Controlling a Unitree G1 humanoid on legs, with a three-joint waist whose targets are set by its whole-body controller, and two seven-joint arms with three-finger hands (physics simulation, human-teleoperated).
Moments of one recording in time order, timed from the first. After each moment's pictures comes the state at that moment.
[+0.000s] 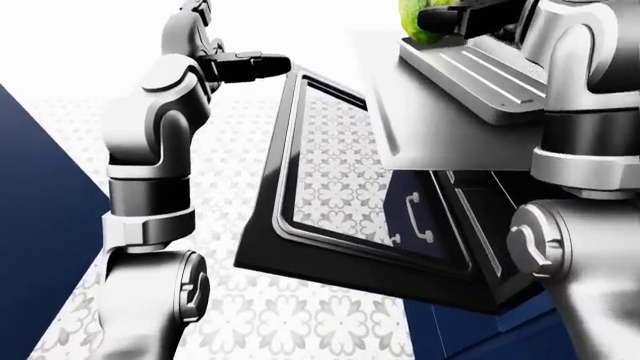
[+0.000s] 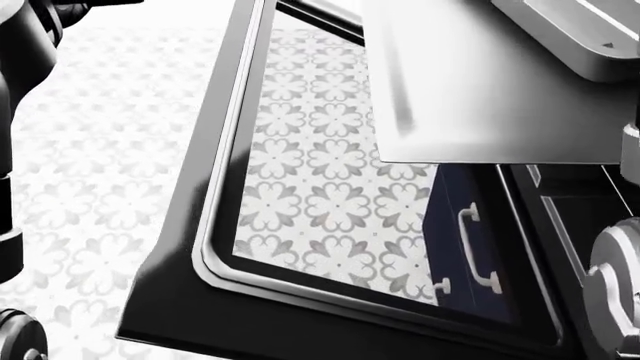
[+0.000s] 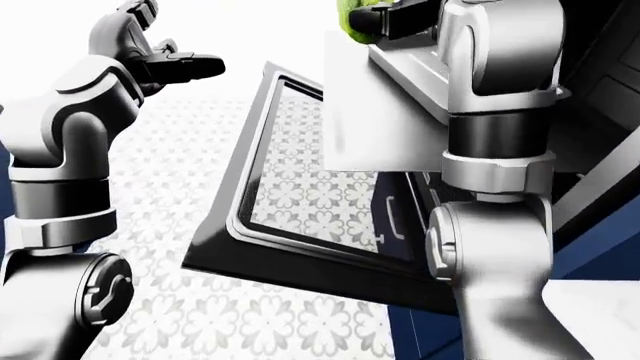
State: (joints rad) left arm -1.16 0.33 0.16 0.29 -0.29 0.80 0.14; right arm -1.40 -0.45 -0.11 0.39 0.03 1.00 0.02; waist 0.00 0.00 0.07
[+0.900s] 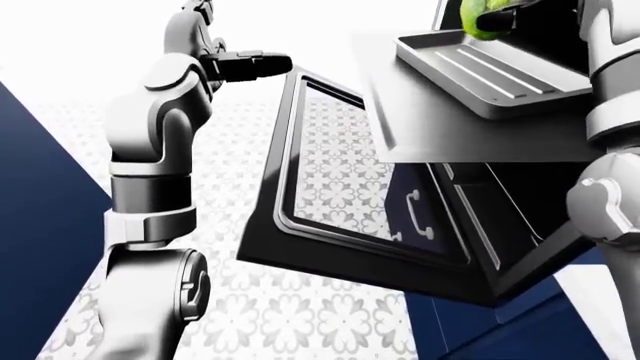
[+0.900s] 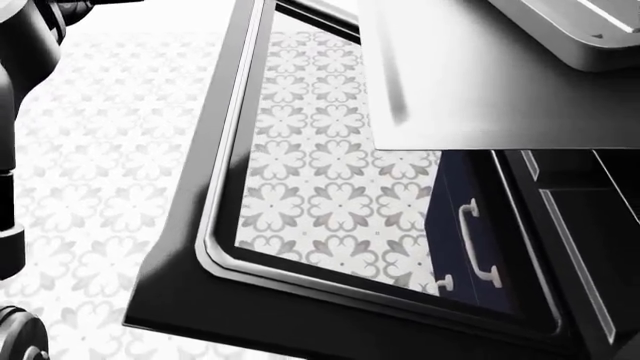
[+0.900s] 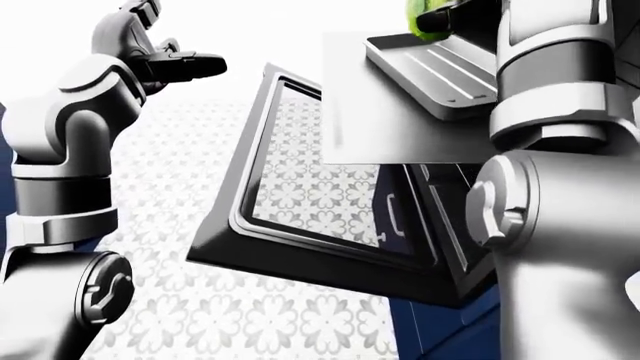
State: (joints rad) left arm -1.17 0.33 0.16 0.32 -0.29 0.78 0.14; right arm -1.67 -0.59 -0.14 1.17 -0.40 0.50 0.14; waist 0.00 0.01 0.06
